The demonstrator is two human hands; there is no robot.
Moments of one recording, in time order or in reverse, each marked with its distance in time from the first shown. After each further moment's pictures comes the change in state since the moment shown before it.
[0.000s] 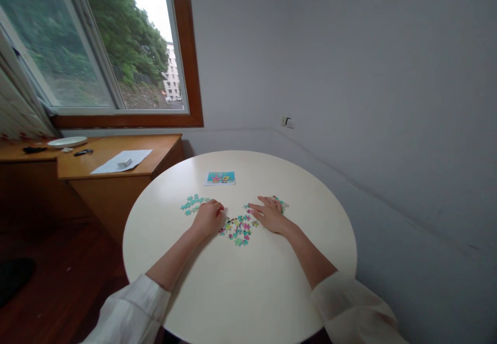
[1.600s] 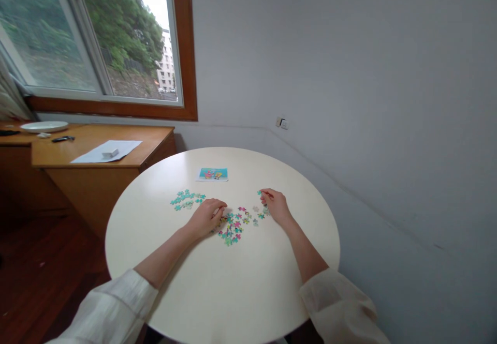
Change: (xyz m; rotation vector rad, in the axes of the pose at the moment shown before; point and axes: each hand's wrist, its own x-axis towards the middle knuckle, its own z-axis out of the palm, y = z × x) left_hand -0.006 0.016 0.003 -0.213 0.010 0.195; right_hand 0.023 0.045 0.000 0.806 0.439 0.062
